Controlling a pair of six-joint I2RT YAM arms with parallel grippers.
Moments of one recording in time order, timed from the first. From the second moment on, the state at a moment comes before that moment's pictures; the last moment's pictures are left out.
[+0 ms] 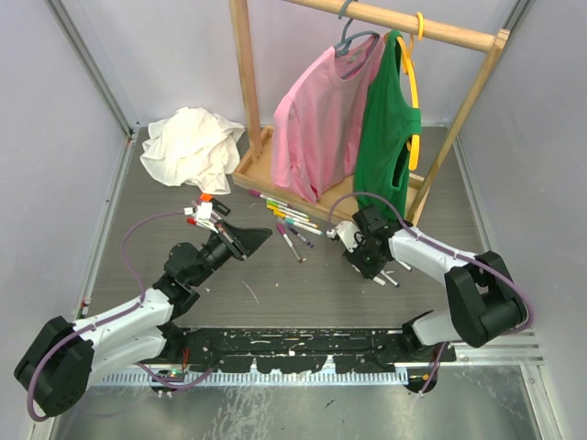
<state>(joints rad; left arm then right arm) -0.66 0.93 0.24 0.81 0.14 -0.95 0.44 1.39 0.71 -0.63 -0.08 -0.45</state>
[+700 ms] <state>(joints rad) -0.69 0.95 0.24 0.82 0.13 -0.95 0.42 1.39 0.71 -0.62 -0.05 -0.44</state>
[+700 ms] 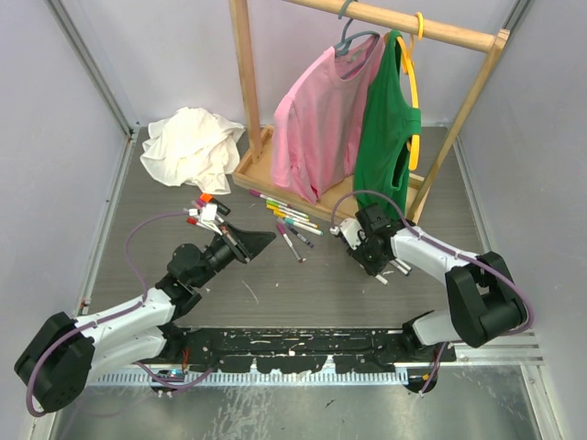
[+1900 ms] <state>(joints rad) -1.01 1.38 0.42 0.82 -0.14 -0.82 0.37 1.34 0.71 -0.60 0.01 -0.41</state>
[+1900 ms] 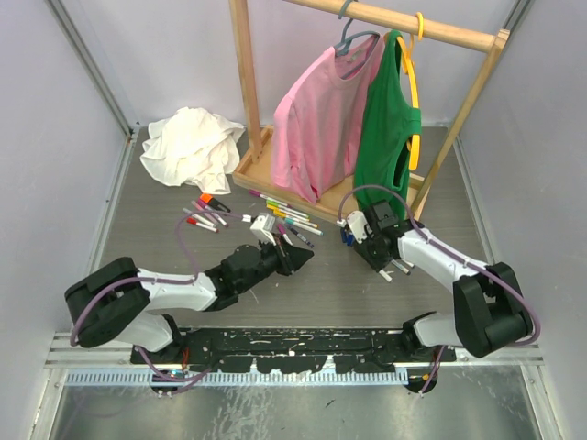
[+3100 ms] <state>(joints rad) -1.02 2.00 1.29 -0.11 -0.32 -1.10 0.33 1.13 0.71 -0.59 -0.03 -0.39</state>
